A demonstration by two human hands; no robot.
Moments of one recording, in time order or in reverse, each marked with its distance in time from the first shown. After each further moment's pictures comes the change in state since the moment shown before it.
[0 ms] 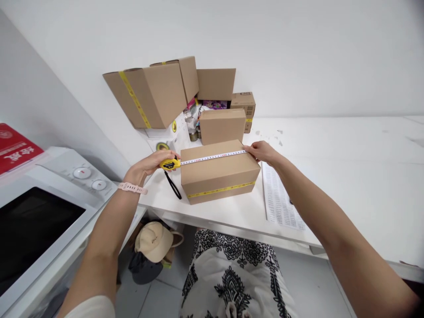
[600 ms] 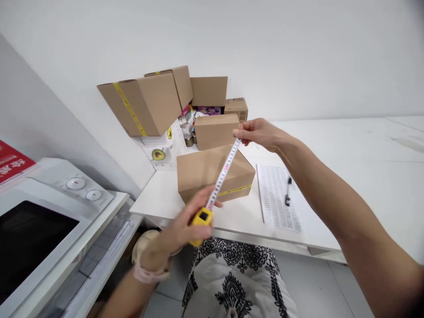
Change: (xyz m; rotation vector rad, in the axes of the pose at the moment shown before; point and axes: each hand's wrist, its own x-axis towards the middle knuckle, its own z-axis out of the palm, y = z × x) left_hand -0.115 0.000 0.152 -0.402 -0.330 0.211; right_hand -0.041 -0.095 -0.039 0.240 -0.197 -0.338
